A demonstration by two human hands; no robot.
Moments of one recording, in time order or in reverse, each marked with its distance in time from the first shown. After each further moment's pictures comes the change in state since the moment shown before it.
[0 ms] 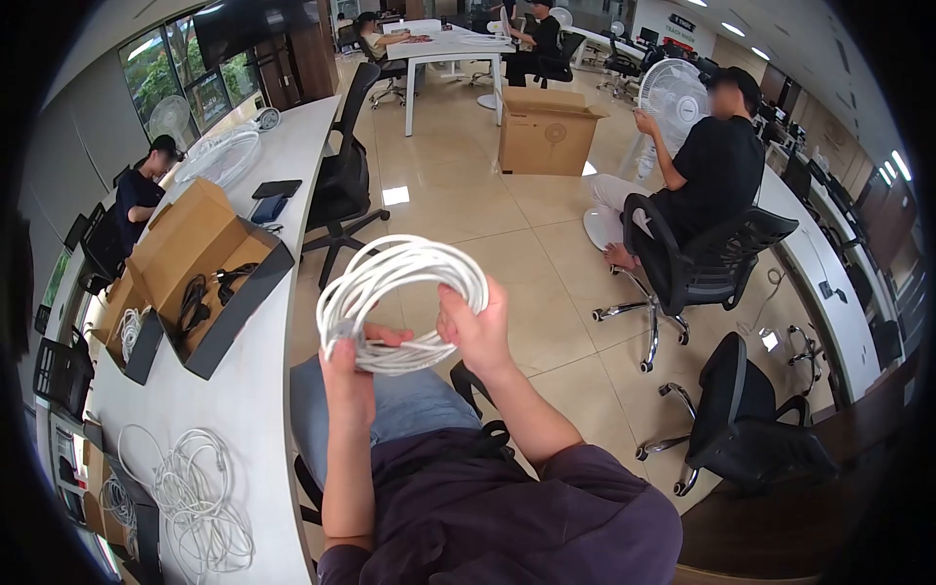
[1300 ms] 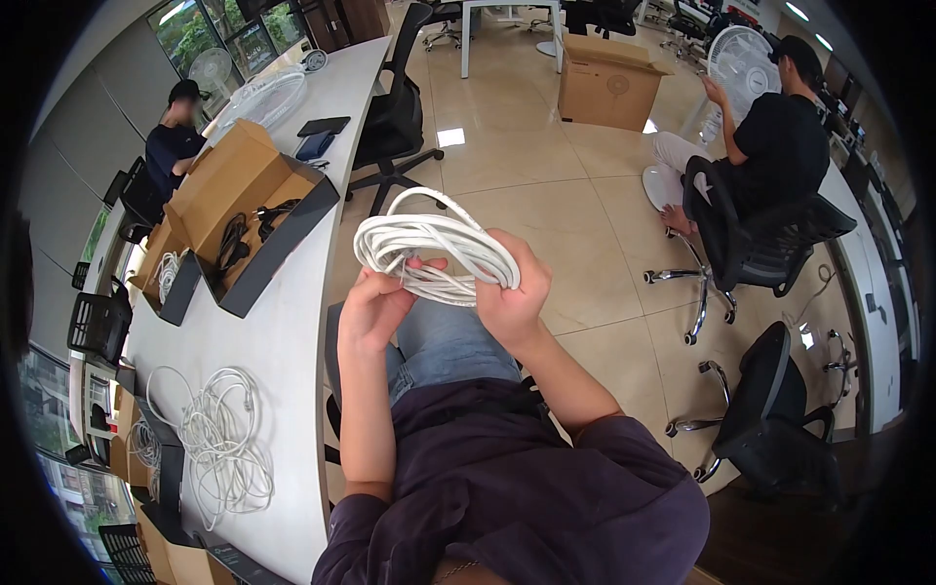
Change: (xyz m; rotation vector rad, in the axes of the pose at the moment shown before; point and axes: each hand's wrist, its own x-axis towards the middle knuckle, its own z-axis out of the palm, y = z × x) left_hand 0.022 -0.020 -0.054 -0.416 -0.039 -0.355; right_hand -0.013 0.032 -0.005 -0.575 -0.004 -0.555
